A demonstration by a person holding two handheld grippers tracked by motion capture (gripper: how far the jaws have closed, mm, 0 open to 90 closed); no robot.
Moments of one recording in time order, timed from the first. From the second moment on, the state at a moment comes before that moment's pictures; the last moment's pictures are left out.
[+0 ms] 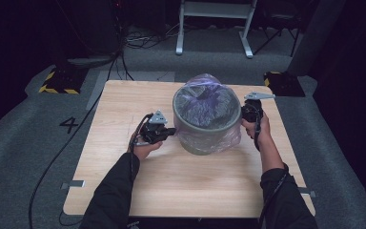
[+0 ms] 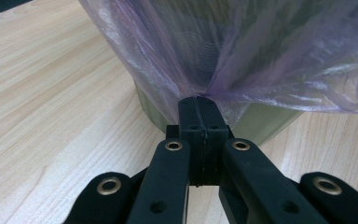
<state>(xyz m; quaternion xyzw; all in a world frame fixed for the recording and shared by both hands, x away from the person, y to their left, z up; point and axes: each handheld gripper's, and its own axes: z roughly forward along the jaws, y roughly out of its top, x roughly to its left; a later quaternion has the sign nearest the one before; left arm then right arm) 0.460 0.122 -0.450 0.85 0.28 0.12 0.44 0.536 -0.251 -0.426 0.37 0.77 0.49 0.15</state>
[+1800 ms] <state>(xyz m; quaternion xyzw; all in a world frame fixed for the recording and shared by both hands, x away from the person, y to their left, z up) 0.481 0.166 -0.385 0.76 0.34 0.13 0.54 0.520 -0.255 -0.376 0.36 0.76 0.49 0.24</state>
